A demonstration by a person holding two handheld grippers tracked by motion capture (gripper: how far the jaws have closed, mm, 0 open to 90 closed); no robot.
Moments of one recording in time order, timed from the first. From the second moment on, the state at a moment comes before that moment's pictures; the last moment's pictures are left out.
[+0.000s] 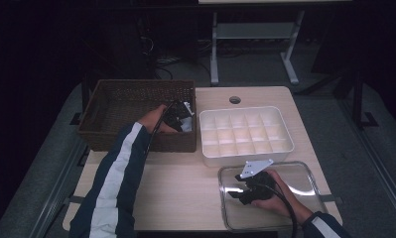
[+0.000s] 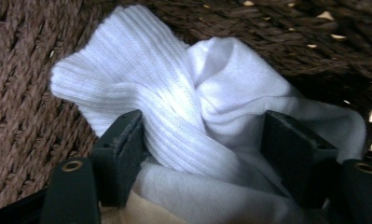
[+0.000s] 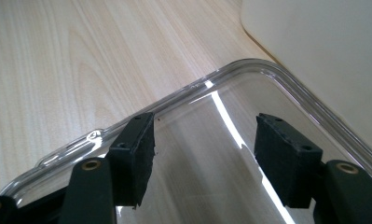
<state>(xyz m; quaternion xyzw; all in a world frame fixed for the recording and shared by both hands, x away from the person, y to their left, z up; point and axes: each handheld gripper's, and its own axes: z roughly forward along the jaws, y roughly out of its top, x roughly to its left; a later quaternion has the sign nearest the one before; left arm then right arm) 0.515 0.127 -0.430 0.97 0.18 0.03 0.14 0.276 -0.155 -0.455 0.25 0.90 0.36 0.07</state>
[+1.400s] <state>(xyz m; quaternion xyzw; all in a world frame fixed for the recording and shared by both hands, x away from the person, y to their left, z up) 0.494 0.167 -0.361 0.90 0.24 0.20 0.31 0.276 -0.157 -0.452 0.26 0.89 0.37 0.07</state>
